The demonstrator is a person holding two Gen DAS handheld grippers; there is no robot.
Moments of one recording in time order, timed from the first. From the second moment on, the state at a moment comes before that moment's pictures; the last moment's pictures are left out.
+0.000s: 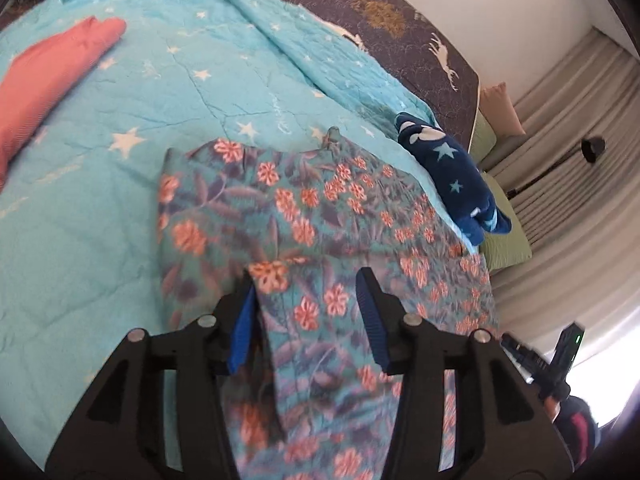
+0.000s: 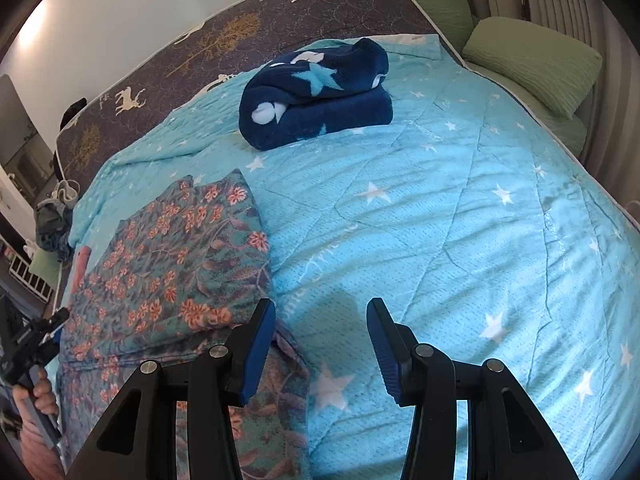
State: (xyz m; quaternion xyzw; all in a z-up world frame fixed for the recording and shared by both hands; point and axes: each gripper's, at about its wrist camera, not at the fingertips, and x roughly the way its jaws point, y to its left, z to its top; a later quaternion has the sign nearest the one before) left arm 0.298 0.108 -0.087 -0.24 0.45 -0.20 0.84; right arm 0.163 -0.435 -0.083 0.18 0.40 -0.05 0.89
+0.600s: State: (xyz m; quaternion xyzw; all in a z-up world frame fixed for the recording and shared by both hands) left arm 0.275 0.125 -0.091 -0.17 0.42 -0.16 0.88; right arm 0.179 -0.425 -0.086 0.17 0.41 -0.04 0.89
